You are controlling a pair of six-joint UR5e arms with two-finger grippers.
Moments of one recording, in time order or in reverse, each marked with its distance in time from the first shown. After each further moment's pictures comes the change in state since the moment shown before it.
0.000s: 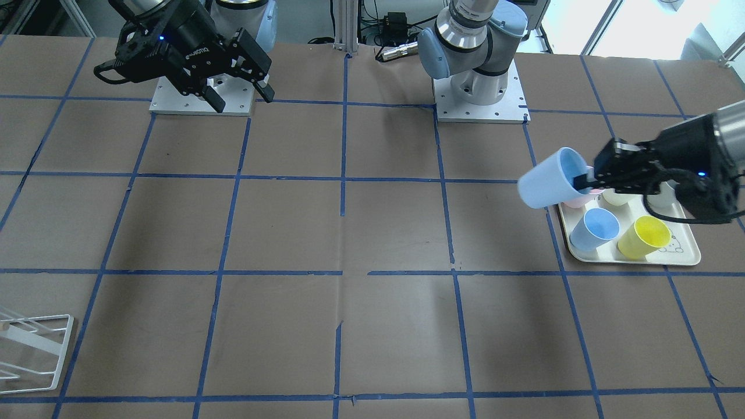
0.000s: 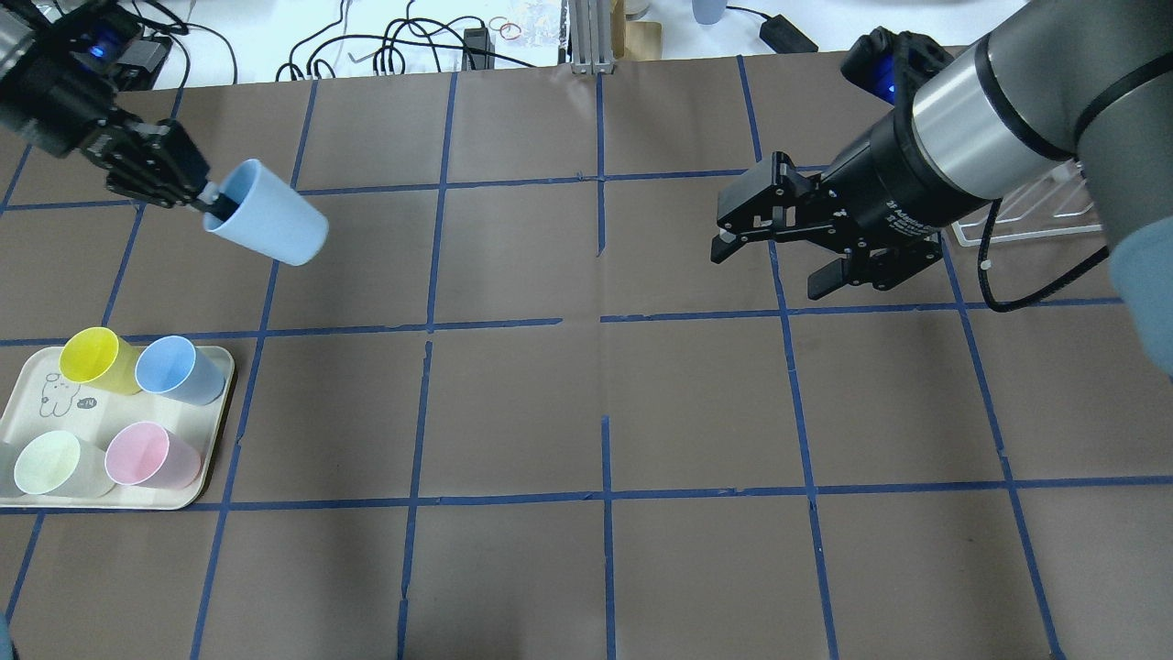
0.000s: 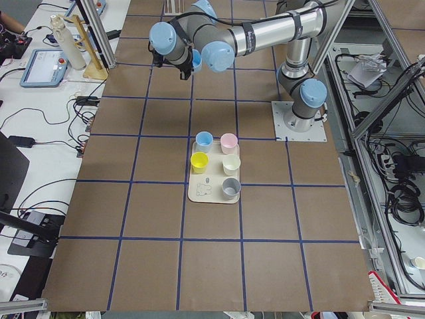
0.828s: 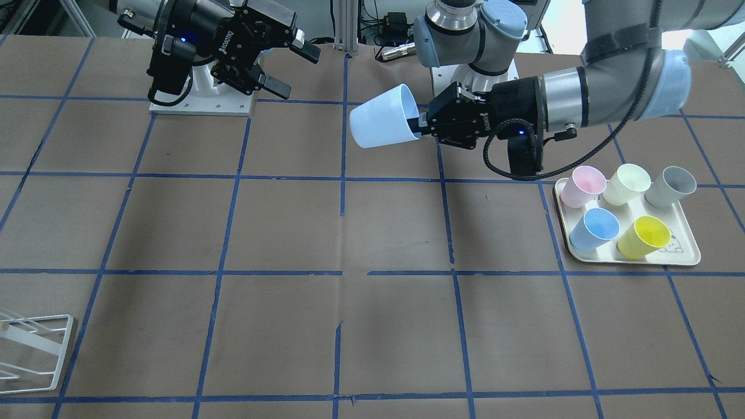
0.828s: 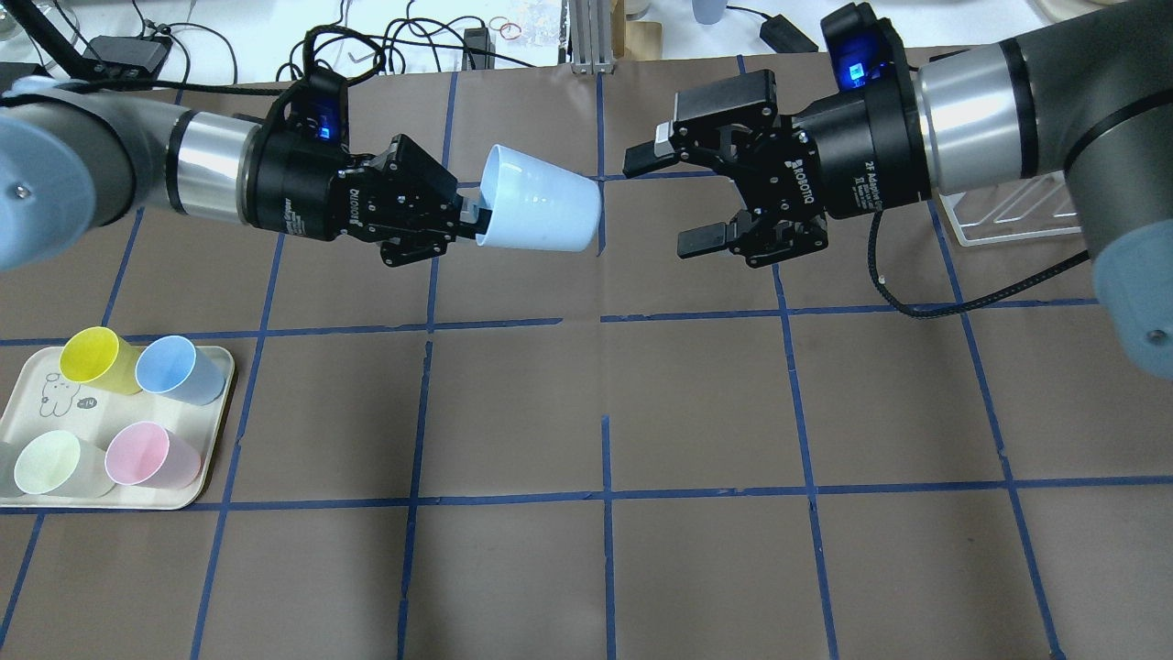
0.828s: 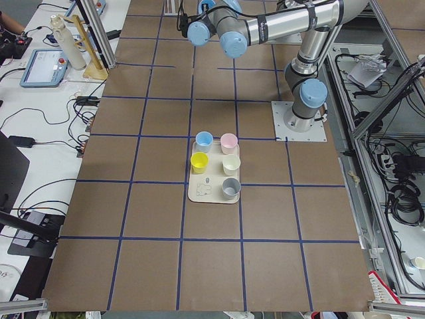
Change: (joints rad) left arm -0.207 0.200 -0.414 -0.001 -0.722 -0.074; right arm -0.088 0.026 0.109 0.010 0.649 -0.123
